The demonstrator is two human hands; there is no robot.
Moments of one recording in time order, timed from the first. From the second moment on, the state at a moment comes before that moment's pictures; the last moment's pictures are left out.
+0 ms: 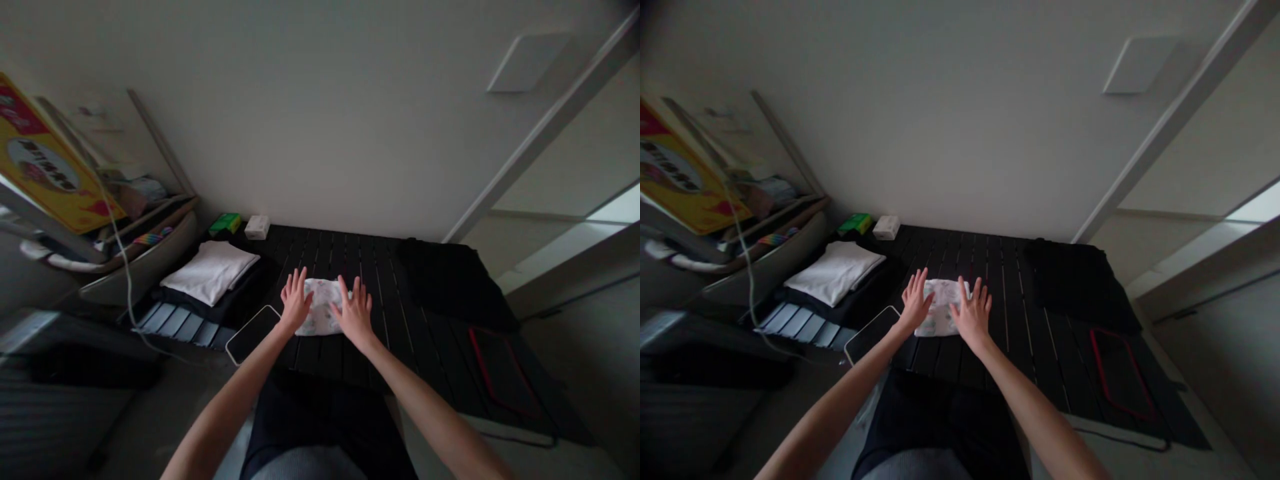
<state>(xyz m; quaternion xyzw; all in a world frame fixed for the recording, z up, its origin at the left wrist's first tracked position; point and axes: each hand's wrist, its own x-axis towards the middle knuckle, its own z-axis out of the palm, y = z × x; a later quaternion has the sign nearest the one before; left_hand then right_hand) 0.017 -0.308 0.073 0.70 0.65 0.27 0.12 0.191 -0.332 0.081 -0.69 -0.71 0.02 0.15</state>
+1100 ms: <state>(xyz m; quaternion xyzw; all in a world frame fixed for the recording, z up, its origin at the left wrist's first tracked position) 0.219 -0.307 0.106 0.77 0.49 0.25 0.33 0.338 -0.343 0.090 -0.78 -0.60 -0.10 0.17</state>
